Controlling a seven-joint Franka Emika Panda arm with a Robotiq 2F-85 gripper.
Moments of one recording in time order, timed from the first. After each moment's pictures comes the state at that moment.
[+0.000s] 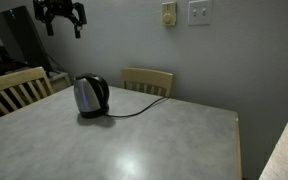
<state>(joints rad) 0.04 0.11 -0.07 -1.62 0.12 1.65 -0.54</state>
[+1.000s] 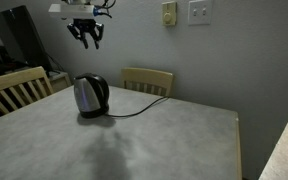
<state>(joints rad) 0.00 0.24 0.00 -1.68 0.29 2.19 -0.66</state>
